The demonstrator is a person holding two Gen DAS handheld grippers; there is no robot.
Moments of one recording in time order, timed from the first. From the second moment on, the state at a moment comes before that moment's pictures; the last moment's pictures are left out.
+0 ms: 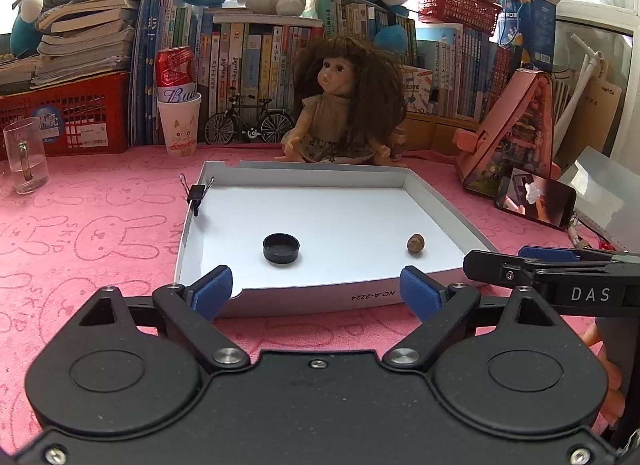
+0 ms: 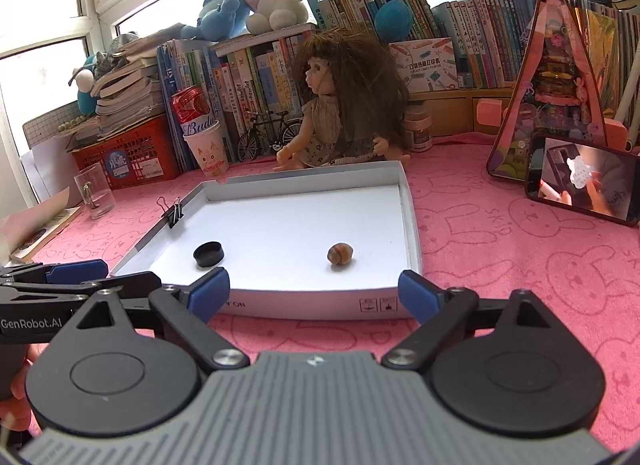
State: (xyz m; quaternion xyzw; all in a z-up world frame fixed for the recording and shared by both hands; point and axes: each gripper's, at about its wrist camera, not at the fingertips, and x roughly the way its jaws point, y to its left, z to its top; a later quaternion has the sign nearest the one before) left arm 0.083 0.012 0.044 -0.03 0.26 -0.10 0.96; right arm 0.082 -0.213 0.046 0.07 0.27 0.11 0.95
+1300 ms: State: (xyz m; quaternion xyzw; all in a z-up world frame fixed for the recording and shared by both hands) left arm -0.015 0.035 0.000 -0.04 0.24 -0.10 0.96; right arm -0.003 -0.210 0.003 0.03 0.24 0.08 0.97
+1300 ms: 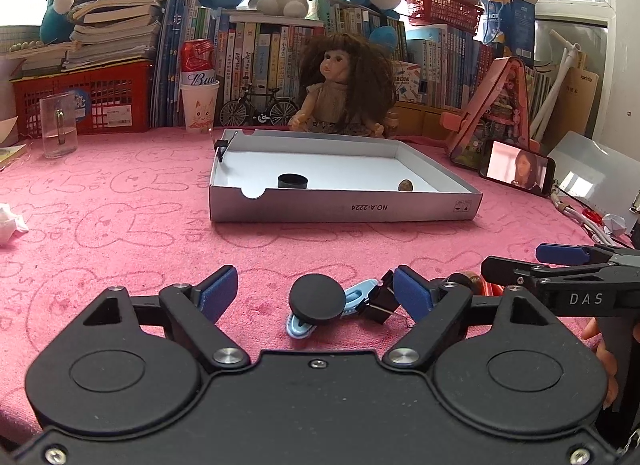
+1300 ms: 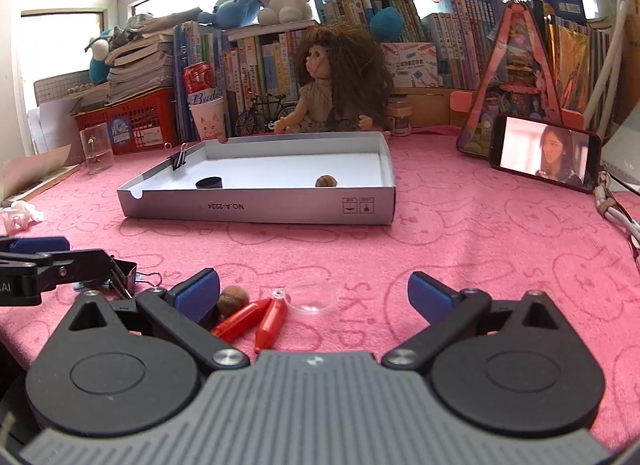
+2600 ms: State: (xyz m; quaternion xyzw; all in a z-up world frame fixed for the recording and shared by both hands) left arm -0.011 0.029 0.001 -0.02 0.24 -0.09 0.97; right arm -0.004 -0.210 0.007 0.05 0.23 0.06 0.97
